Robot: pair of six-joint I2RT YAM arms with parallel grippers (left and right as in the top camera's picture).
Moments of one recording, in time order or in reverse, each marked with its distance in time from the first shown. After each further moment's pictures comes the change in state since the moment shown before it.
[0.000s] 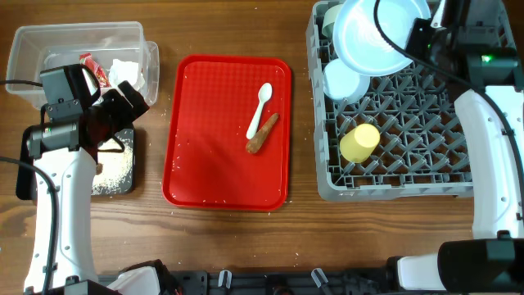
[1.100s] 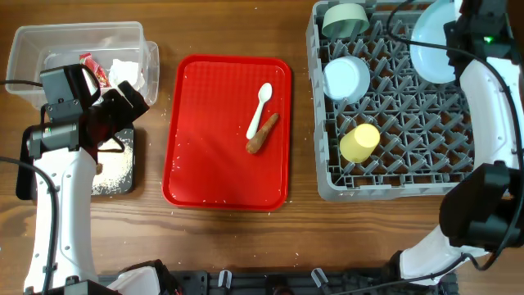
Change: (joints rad) left arm 0.000 0.000 0.000 0.000 0.000 0.000; right arm -0.153 0.240 0.000 0.325 0.349 -0.718
